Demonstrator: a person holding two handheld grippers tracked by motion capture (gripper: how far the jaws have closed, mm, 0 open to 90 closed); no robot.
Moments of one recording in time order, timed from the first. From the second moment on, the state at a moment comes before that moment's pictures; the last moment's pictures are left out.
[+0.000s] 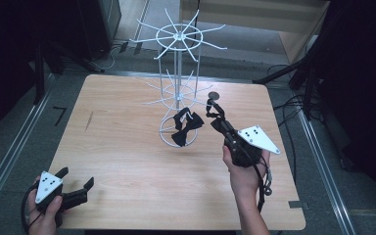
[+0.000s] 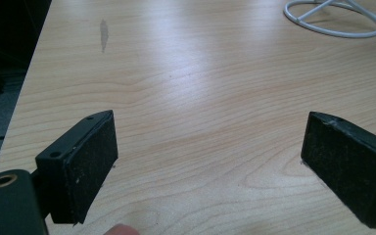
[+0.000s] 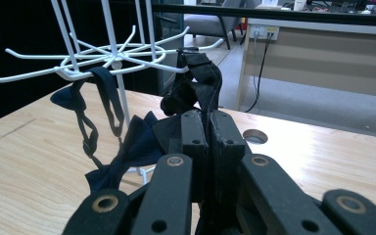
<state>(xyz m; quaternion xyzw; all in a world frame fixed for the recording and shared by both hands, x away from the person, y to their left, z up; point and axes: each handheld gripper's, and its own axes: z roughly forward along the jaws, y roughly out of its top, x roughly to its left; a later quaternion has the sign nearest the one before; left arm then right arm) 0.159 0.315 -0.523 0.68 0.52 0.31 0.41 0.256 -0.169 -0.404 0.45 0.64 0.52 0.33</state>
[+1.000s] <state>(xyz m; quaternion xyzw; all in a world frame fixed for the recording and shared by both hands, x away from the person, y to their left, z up) 0.159 0.316 -0.523 0.68 0.52 0.31 0.41 0.273 -0.127 -0.421 0.44 0.68 0.50 0.32</state>
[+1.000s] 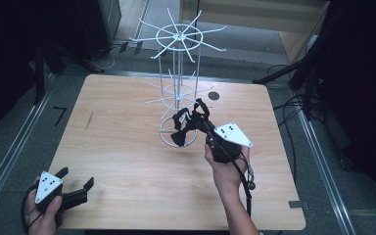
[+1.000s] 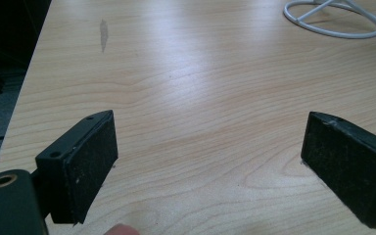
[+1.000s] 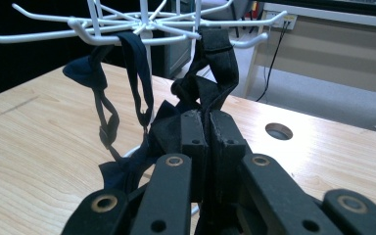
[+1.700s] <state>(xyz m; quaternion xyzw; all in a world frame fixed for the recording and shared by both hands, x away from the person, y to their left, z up) 0.159 0.316 -0.523 0.68 0.51 0.31 0.41 0.279 -0.138 -0.439 0.42 0.69 0.51 0.28</state>
